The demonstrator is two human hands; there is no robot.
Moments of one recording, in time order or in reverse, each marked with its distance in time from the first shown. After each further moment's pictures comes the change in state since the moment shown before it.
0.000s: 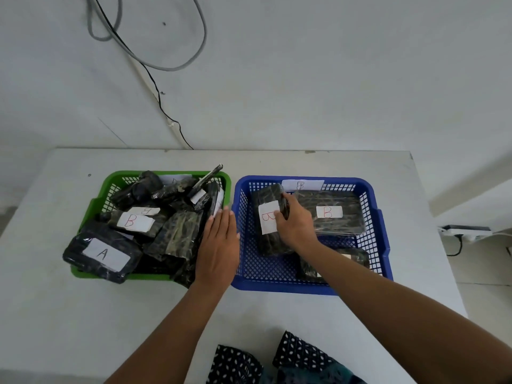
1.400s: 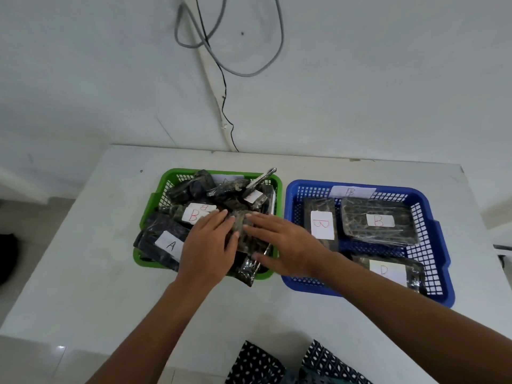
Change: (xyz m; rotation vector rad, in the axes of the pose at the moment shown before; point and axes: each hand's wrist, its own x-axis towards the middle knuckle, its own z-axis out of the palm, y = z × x) left_hand -0.036 -0.120 -0.073 -0.256 0.092 -0.076; right_hand -0.053 -0.072 0.069 -0.451 -0.207 -1.129
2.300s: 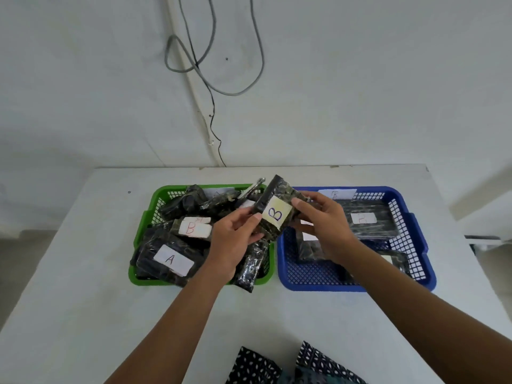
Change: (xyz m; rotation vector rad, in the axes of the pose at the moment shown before) left_hand 0.031 0.048 -0.003 -1.390 -0.151 -0.478; right_hand -0.009 -0.008 -0.064 1.221 0.622 0.913
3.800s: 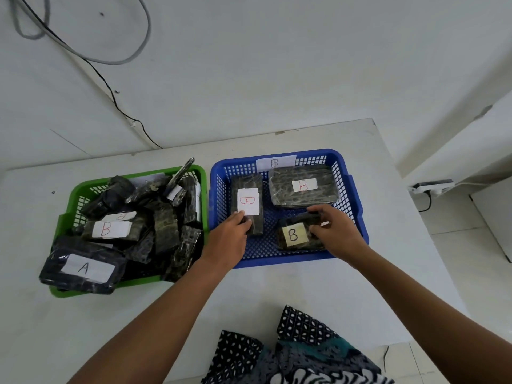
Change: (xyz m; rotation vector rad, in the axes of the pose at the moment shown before) left_hand 0.031 -0.110 0.088 1.457 -0.378 0.516; right_hand -0.037 0.047 -0.184 -0.734 0.156 0.160
